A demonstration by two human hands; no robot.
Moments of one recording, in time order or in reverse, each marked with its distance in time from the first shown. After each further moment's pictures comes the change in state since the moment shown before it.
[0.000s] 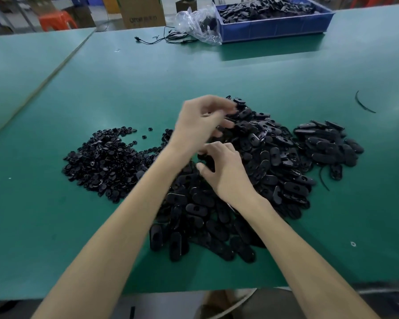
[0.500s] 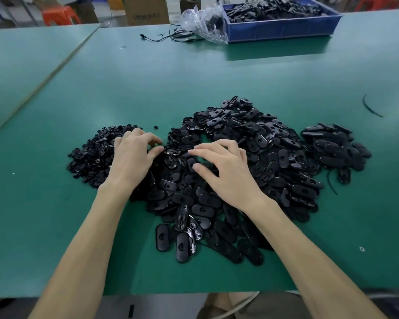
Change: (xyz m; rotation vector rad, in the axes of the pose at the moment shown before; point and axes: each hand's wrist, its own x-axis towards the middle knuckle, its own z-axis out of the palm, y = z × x) left_hand -0.036 -0.090 -0.110 0.968 0.185 -0.054; right_hand -0.005 -0.002 0.001 -0.049 -0.014 -0.143
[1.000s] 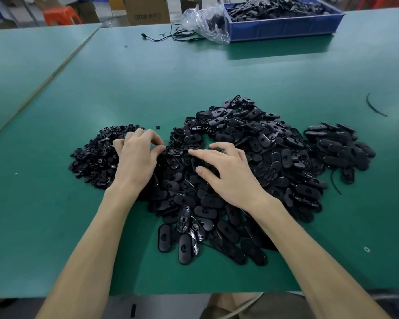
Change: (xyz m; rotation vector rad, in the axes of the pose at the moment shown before) left_hand -0.006 0.004 0.005 -0.032 0.117 -0.016; right_hand 0.001 -0.001 -0.004 -0.009 -0.124 -0.011
